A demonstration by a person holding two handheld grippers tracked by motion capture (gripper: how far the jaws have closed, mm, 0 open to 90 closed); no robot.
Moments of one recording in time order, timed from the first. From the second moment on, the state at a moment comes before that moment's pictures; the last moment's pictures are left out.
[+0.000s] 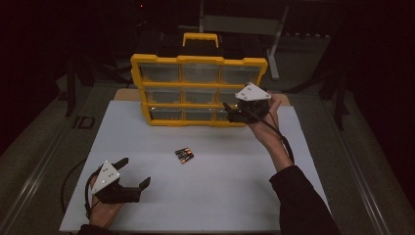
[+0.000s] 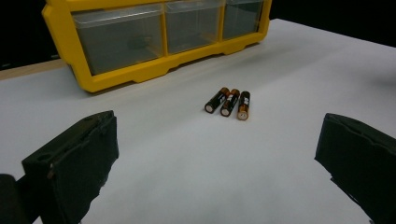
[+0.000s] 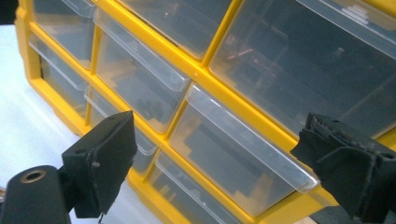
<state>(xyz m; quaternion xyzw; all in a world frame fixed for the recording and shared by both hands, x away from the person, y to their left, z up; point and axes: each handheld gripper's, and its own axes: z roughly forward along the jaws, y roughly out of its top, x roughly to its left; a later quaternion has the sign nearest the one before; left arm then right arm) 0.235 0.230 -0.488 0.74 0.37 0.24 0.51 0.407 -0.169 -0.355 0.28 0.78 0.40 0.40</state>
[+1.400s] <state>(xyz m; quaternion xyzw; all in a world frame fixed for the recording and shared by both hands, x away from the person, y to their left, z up) 0.236 0.230 -0.489 0.74 0.37 0.24 0.51 0.421 -0.151 -0.359 0.19 0.82 0.26 0.47</state>
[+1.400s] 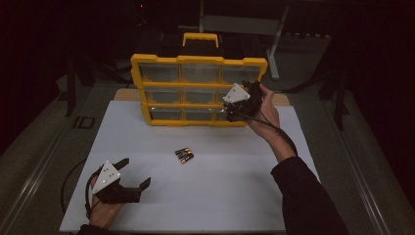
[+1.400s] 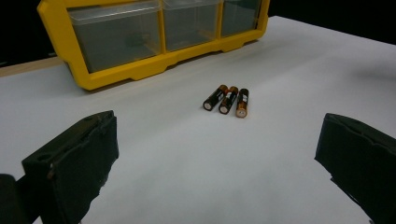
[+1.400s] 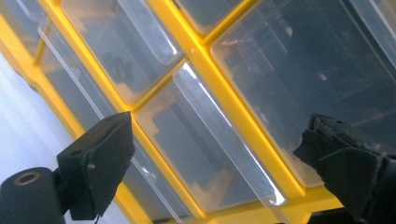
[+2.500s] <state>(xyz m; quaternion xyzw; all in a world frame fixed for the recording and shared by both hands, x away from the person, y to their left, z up) 0.236 0.230 -0.489 0.74 0.37 0.24 0.51 0.419 -0.138 -0.370 0.07 0.78 0.10 0.61</state>
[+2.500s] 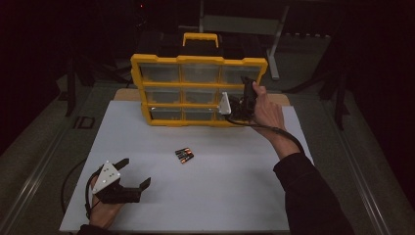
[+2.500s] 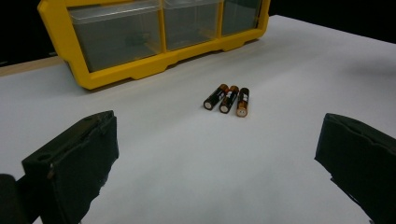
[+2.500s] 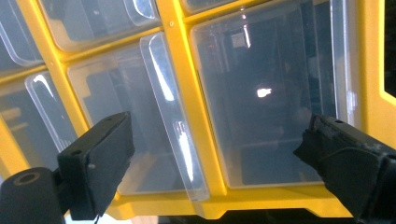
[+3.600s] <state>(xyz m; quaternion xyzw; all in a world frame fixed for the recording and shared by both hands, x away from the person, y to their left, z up) 0.236 0.229 -0.489 0.74 0.37 0.24 0.50 0.424 -0.136 -0.349 0.02 0.73 0.04 0.69</state>
